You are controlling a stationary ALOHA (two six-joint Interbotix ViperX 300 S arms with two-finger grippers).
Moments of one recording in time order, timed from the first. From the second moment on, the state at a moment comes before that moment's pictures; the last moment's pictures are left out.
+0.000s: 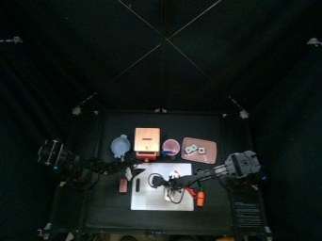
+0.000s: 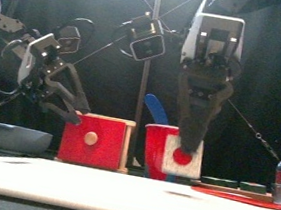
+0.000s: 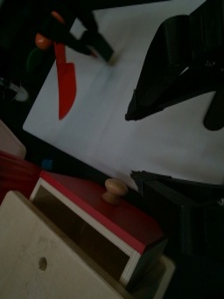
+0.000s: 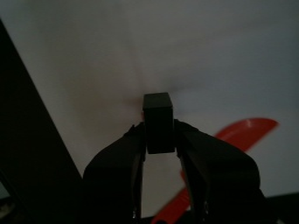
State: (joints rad) left arm -0.10 -0.14 1.11 -0.63 -0.54 0.12; right arm 0.12 0.04 0.42 -0.11 0.81 0.59
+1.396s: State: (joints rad) left arm -0.05 -0.14 1.09 -0.61 -0.54 0.12; right arm -0.57 -0.71 1.18 -0.32 0.66 0.89
